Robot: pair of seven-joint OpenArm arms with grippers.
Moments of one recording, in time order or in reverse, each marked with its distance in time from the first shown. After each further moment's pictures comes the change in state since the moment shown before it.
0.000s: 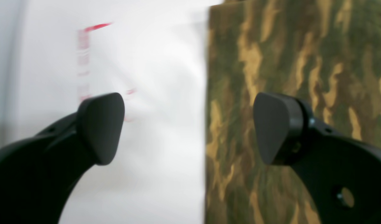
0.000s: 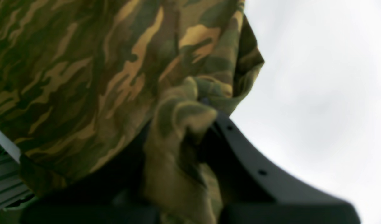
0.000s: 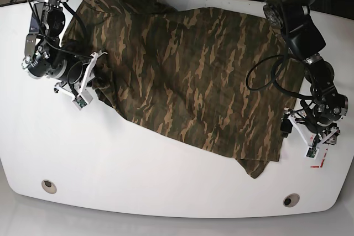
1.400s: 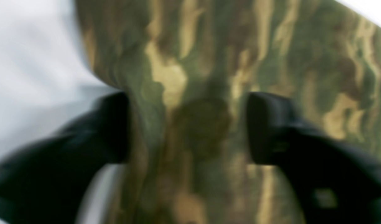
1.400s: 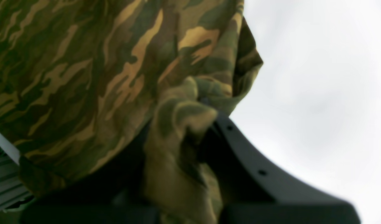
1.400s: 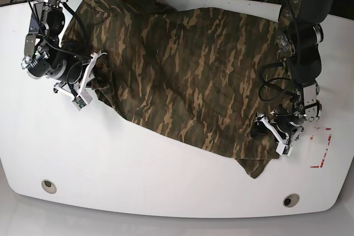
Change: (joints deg) left arm -10.9 -1.9 6.8 -41.3 -0.3 1.2 -25.6; right arm 0.0 0.0 0.3 0.0 -0.1 0.0 0.2
